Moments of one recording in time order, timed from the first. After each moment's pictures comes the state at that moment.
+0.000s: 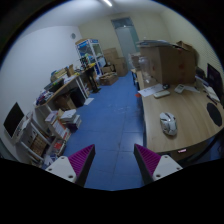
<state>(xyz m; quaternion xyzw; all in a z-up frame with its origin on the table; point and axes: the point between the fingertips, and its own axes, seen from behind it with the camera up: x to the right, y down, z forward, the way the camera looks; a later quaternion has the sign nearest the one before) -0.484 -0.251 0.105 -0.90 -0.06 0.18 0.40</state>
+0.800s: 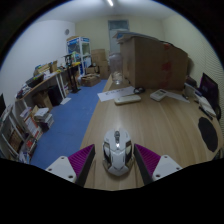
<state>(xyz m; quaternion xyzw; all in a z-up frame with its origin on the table) -0.311 -0.080 0.000 -0.90 -0.06 0.07 0.43</state>
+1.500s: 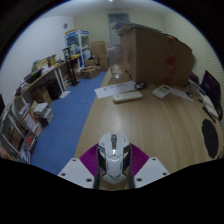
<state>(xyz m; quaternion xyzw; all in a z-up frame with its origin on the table) -0.308 -0.055 -0.012 -0.92 -0.07 0.07 0.39</state>
